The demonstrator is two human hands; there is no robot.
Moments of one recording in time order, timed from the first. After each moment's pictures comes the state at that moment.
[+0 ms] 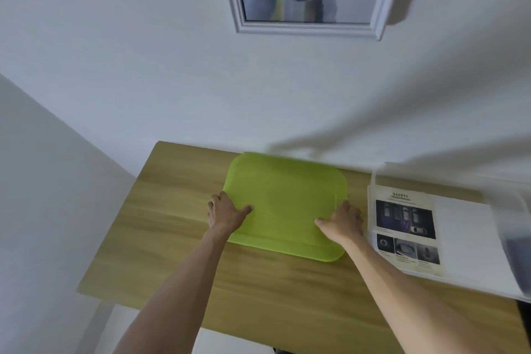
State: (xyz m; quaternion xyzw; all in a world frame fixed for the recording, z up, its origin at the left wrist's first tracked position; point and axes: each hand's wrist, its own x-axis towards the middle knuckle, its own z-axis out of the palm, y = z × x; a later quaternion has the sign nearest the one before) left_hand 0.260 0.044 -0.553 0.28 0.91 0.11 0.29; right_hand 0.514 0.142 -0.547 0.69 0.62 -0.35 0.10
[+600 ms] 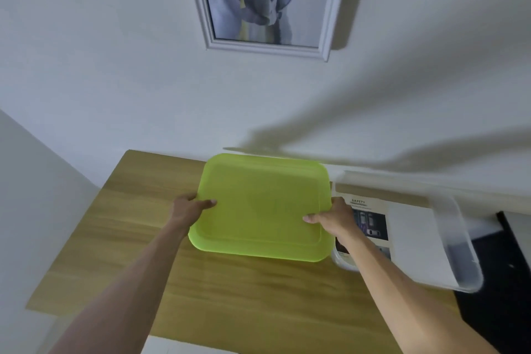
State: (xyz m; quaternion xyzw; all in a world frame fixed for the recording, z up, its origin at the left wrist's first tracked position) left_hand 0.240 0.043 -0.530 0.15 0.81 0.38 0.42; right_hand 0.581 0.178 -0.514 0.69 0.54 -0.47 -0.07
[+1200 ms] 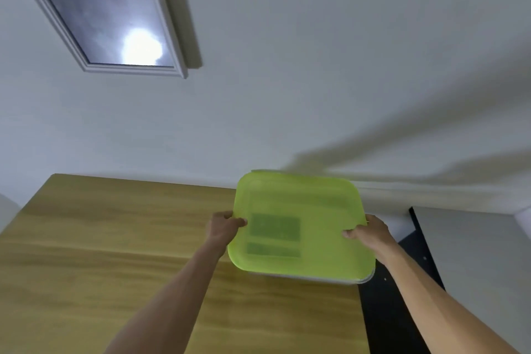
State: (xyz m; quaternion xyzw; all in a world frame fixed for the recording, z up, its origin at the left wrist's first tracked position) left_hand 0.547 0.132 -0.496 0.22 0.77 0.38 0.46; right_hand 0.882 0.231 -0.464 0.72 0.51 -0.46 -0.09
